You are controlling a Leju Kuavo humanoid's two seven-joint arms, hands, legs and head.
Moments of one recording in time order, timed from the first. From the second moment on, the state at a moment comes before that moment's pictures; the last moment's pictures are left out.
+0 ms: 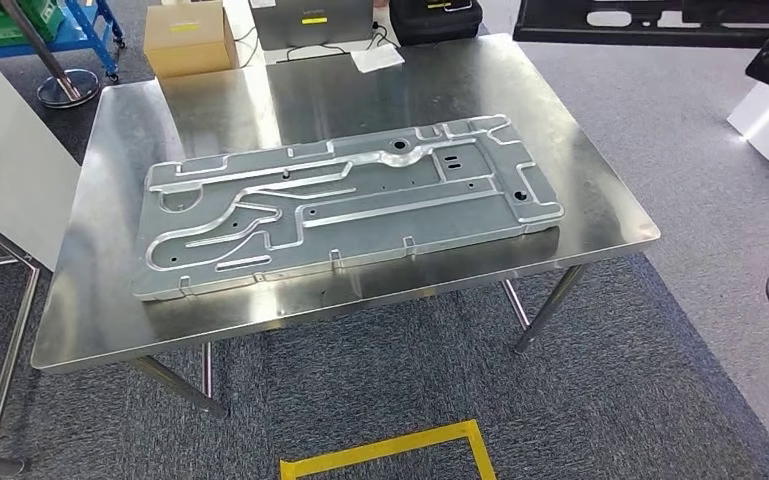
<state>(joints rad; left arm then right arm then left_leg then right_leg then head) -0.06 -0.01 -1.24 -0.14 0.89 0.24 -0.26 -0.85 -1.01 0.20 -1.46 0.77 0.19 0.13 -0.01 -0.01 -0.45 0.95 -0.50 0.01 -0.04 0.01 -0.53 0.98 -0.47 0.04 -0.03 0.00</state>
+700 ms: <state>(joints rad) -0.06 -0.01 -1.26 -0.14 0.91 0.25 -0.25 -0.71 -1.09 0.17 -1.49 0.77 0.10 0.11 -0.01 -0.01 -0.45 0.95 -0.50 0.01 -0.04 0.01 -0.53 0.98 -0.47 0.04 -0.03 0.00</state>
